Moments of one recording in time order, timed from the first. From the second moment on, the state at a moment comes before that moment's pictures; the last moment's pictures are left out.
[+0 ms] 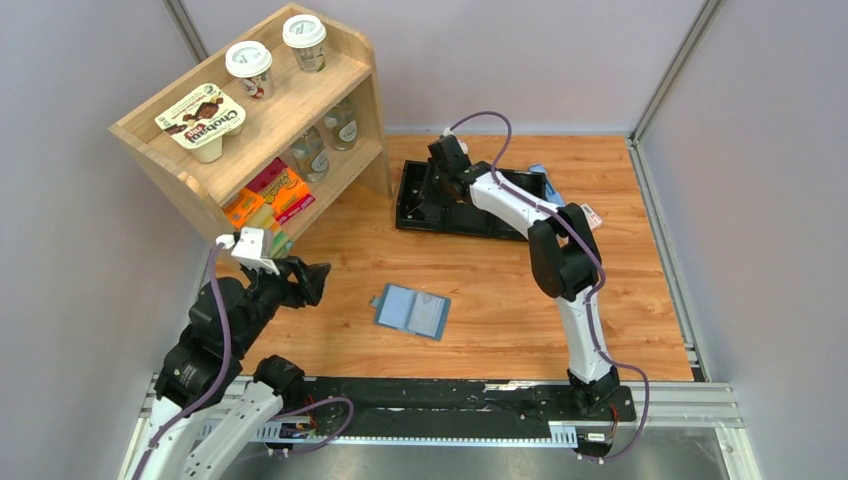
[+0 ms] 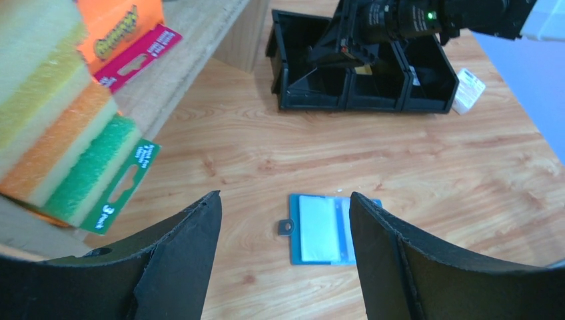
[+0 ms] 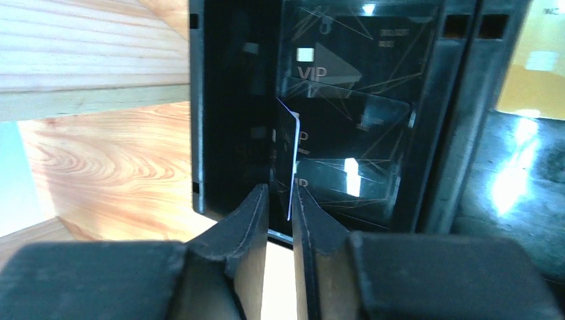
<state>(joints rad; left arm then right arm) -0.48 0.34 0.82 -0.69 -0.14 -0.30 0.58 2.20 1.83 -0.39 -0.02 0.76</state>
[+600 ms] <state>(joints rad) -0.48 0.70 0.71 -0.54 0.22 -0.38 0.61 1.76 1.44 -0.41 0.11 0.65</state>
